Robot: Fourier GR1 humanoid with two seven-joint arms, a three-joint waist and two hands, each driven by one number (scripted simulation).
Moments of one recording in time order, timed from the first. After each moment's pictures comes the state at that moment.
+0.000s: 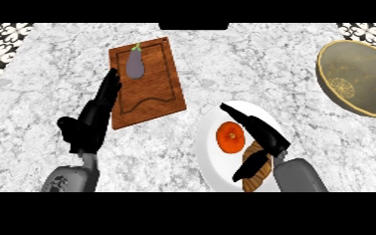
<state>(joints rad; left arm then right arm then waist) -0.13 0.07 -0.08 -1.55 -0.04 0.09 0.08 -0.21 -0.12 0.22 -1.24 0.50 0.34 -0.13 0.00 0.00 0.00</state>
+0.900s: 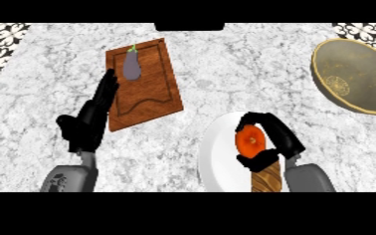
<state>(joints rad) -0.13 0.07 -0.05 -1.52 -0.04 0.08 0.06 -0.15 -0.11 0.12 -1.32 0.53 0.23 -0.14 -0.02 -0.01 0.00</state>
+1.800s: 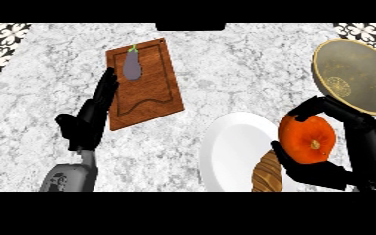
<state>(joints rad) -0.14 0.07 -0.05 -1.53 -0.05 0.08 0.07 -0.03 -0.10 0.02 -2.10 0.52 0.11 0.14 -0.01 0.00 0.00</state>
